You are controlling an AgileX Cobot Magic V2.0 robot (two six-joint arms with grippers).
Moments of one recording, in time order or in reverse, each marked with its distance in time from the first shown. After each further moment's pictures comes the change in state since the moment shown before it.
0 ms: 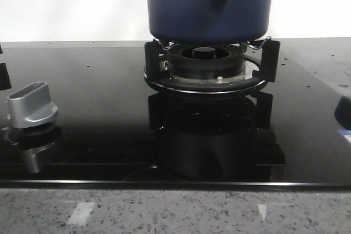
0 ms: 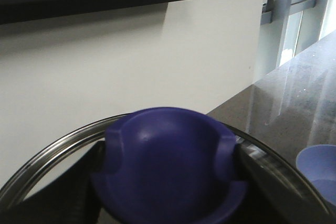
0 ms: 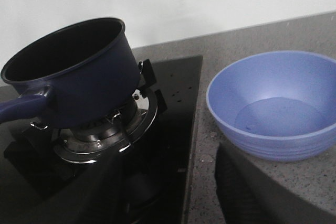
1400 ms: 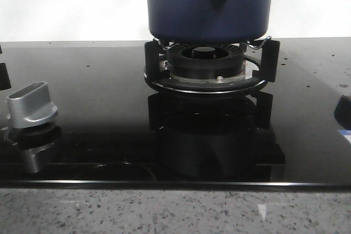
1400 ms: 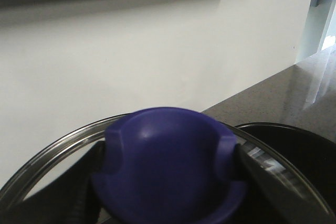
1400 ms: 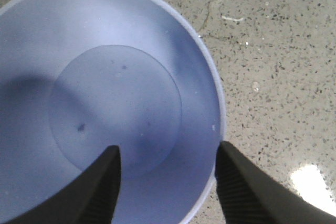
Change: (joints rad) left arm 0.229 -0.147 0.148 0.134 0.106 -0.119; right arm -0.150 1.069 -0.629 -0.420 0.423 0.421
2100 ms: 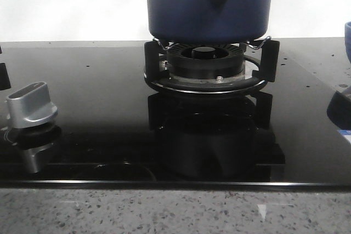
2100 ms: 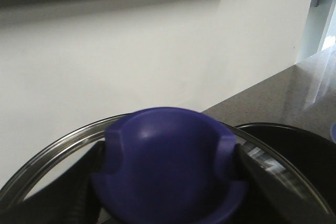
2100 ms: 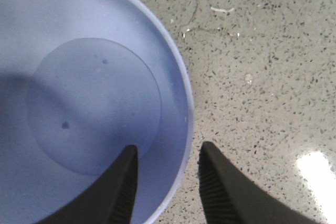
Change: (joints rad) left arm 0.000 0.000 0.000 0.000 0.000 -0.002; right arm -0.033 0.012 0.000 0.023 0.018 0.009
